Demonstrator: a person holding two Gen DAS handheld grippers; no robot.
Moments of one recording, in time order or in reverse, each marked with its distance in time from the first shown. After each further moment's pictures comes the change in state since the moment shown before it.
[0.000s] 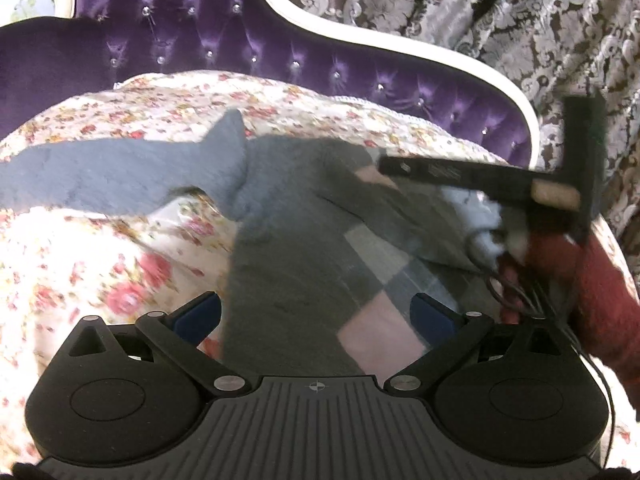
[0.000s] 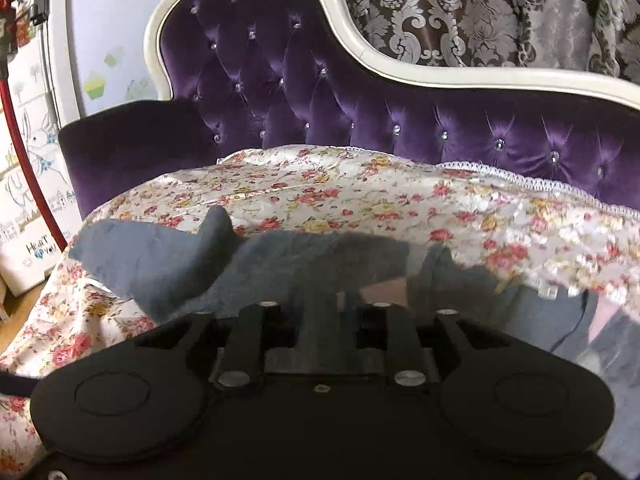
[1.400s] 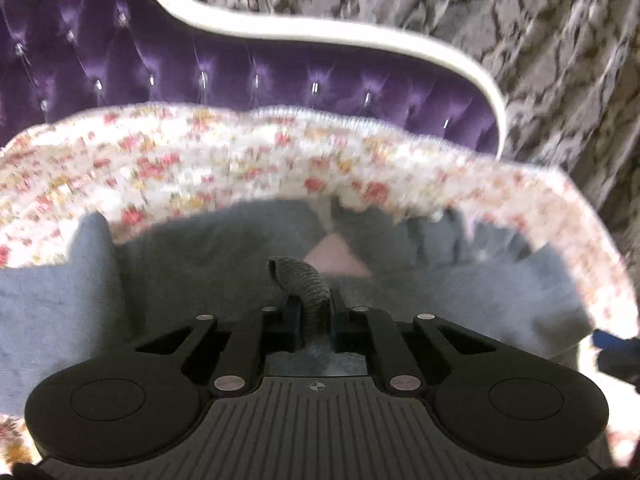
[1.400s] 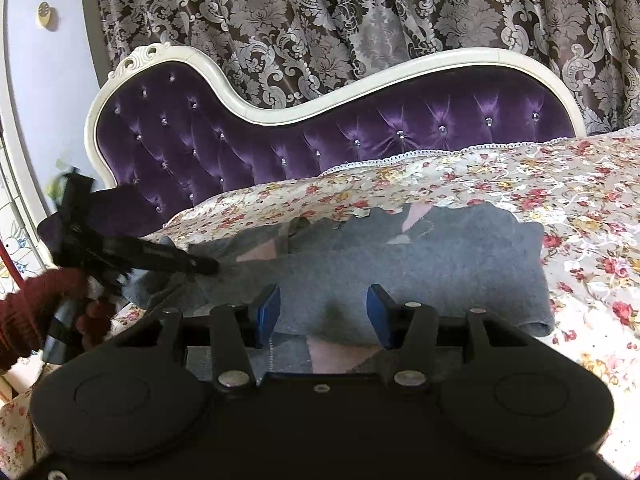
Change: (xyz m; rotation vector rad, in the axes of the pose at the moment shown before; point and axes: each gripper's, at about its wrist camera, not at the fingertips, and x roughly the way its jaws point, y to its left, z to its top) left arm 0.102 -0.025 0.092 0.176 0.013 -0.177; right arm -0.142 -0.070 -0.078 0.271 -0.141 -0.141
